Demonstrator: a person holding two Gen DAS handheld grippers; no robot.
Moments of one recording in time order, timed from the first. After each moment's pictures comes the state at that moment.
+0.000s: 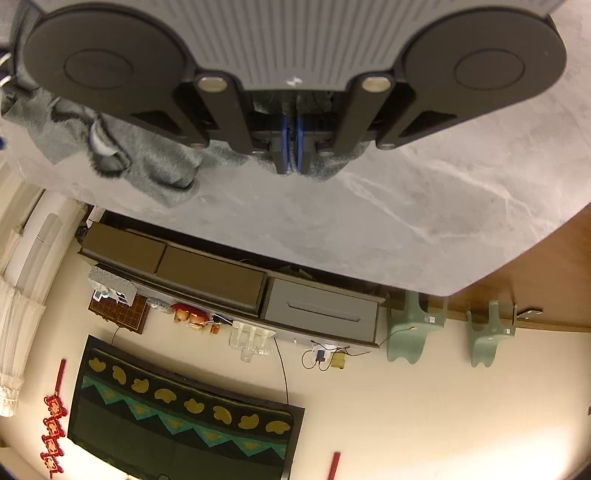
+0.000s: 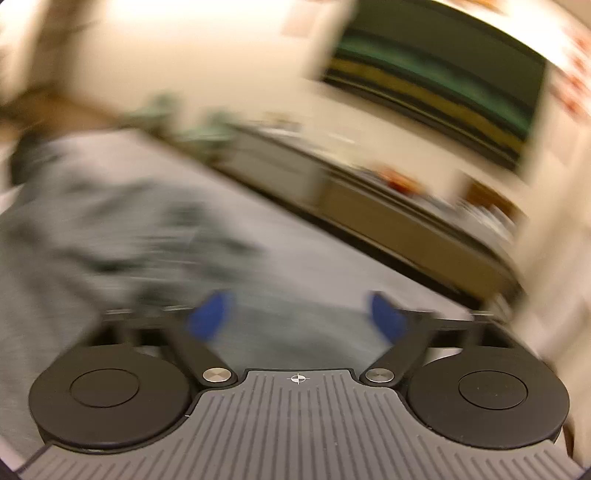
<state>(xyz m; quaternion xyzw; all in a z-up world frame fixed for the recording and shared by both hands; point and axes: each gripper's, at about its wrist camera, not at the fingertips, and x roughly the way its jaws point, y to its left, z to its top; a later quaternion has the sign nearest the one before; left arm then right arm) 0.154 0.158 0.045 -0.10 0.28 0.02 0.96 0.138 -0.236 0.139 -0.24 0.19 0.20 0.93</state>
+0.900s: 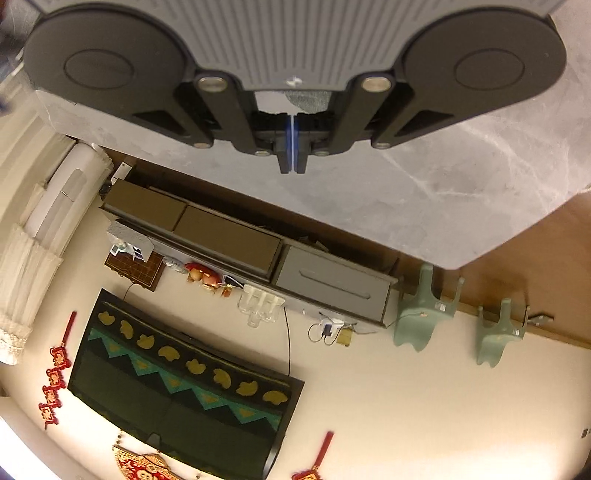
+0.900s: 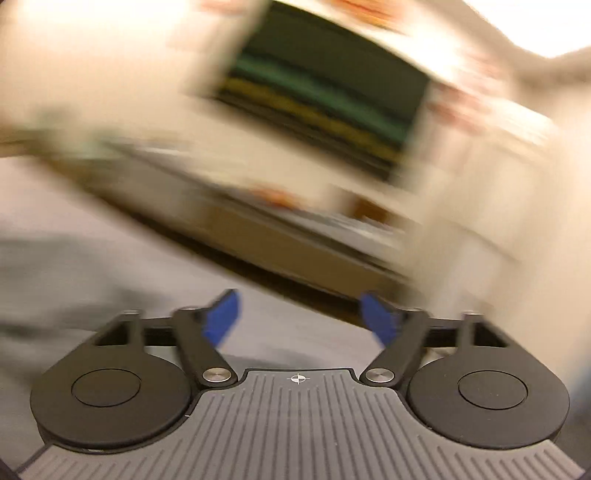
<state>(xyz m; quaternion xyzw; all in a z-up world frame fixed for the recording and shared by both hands) 0.167 0.208 0.088 -0.16 0.24 0.00 0.96 0.156 -0.179 0.128 -0.23 0.14 0.03 0.96</state>
